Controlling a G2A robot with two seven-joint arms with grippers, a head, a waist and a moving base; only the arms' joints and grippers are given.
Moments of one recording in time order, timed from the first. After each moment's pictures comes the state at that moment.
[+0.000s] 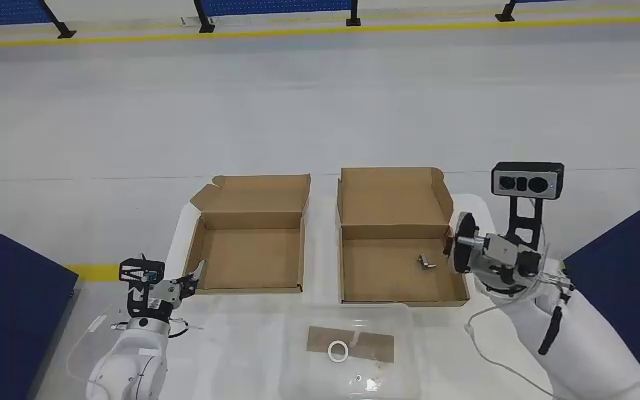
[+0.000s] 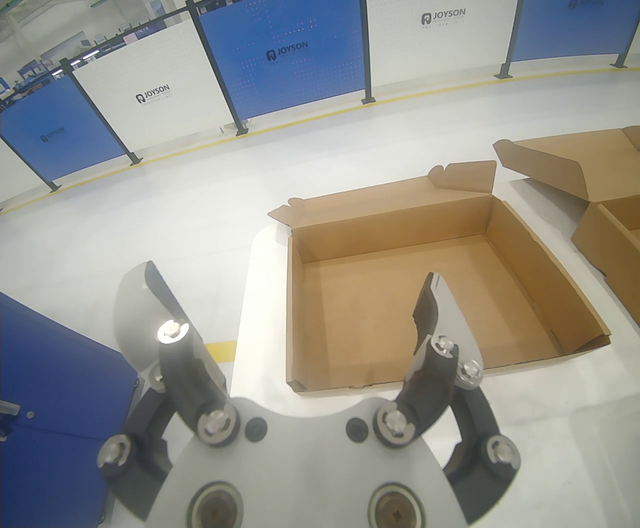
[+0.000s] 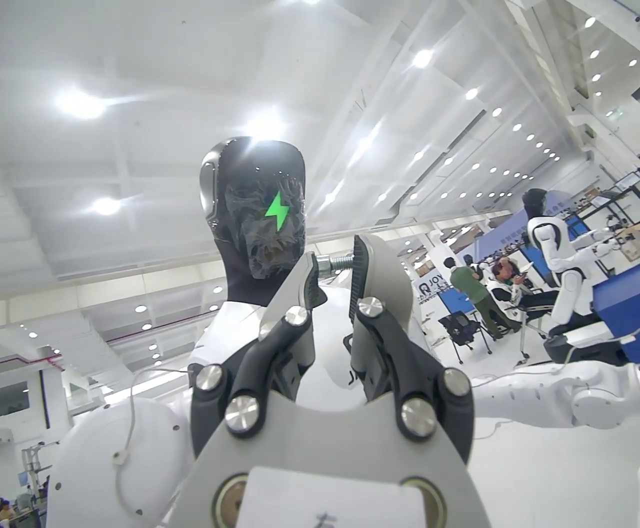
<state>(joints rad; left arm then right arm) 1.73 -1.15 -1.60 -1.80 1.33 0.00 0.00 -1.17 -0.80 1.15 -1.99 1.28 -0.76 1.00</state>
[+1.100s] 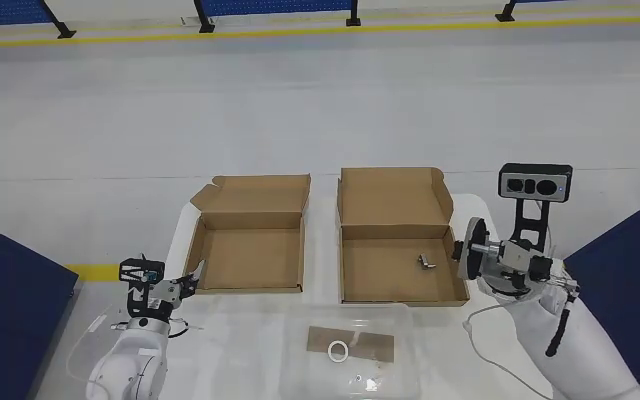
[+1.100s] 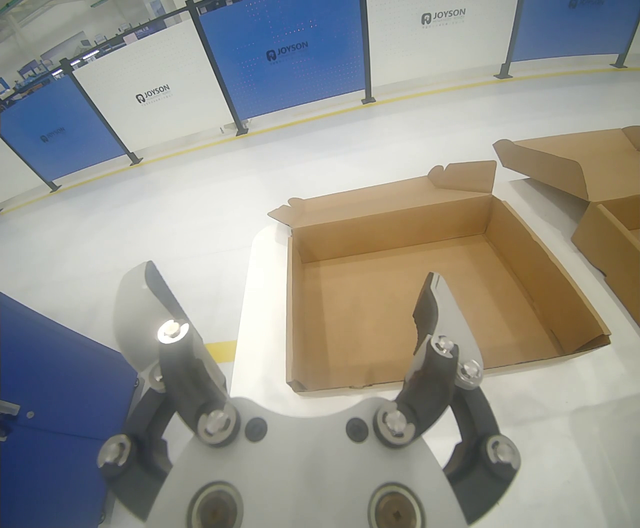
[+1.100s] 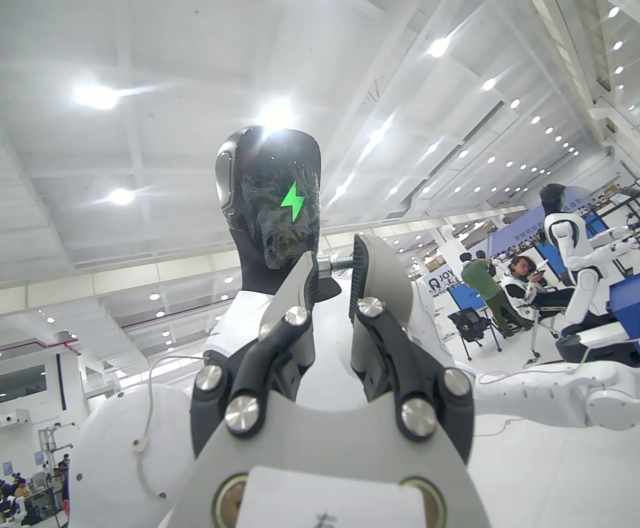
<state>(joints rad) 1.73 -1.15 -1.60 -1.80 1.33 0.00 0.00 -1.23 -0.89 1.26 -1.98 1.28 -0.68 1.09</state>
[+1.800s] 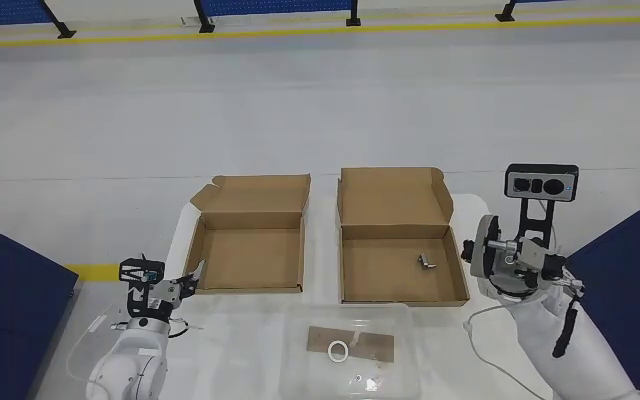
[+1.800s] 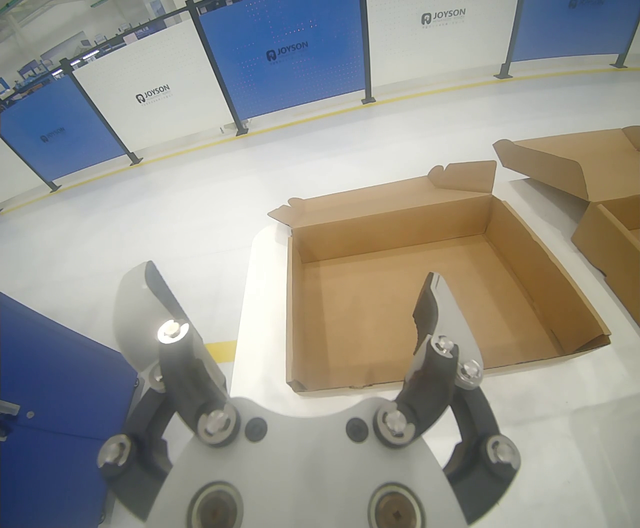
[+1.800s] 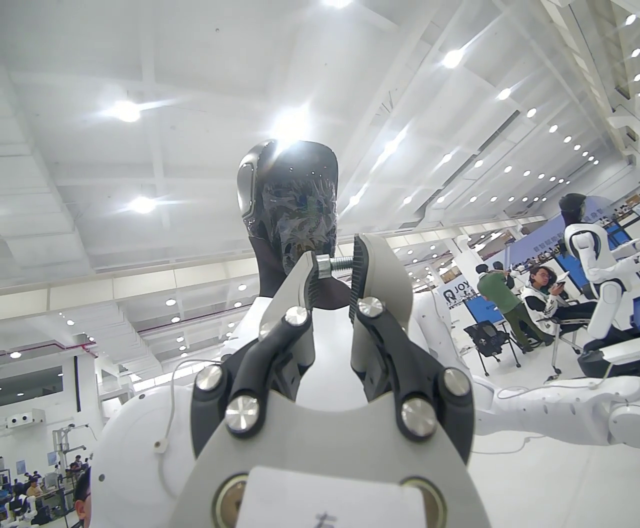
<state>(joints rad) 1.73 -1.15 -1.60 -1.80 1.33 0.00 0.00 -1.25 -0.92 1.28 -1.99 1.33 -0.65 1.11</state>
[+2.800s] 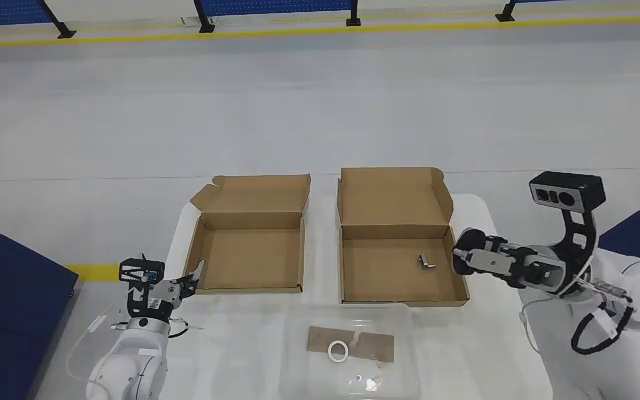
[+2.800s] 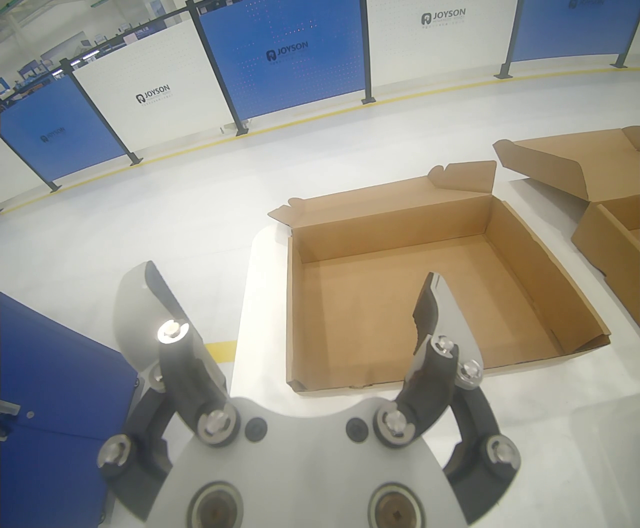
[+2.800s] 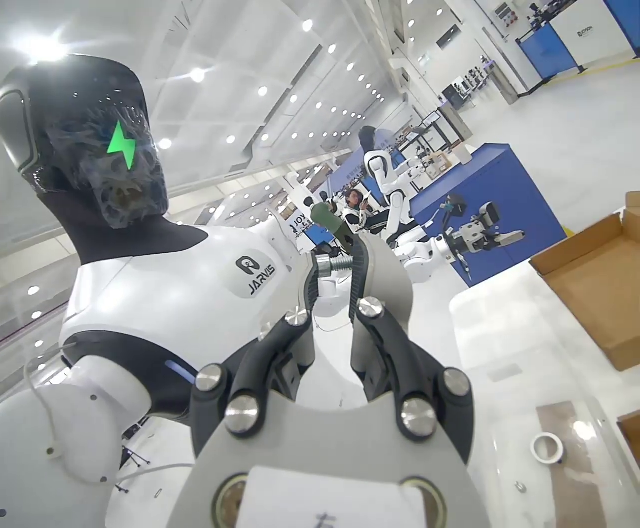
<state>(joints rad) 1.73 -1.15 -1.60 -1.80 1.33 0.00 0.00 -1.40 -0.89 1.69 -1.96 0.84 -0.45 1.23</state>
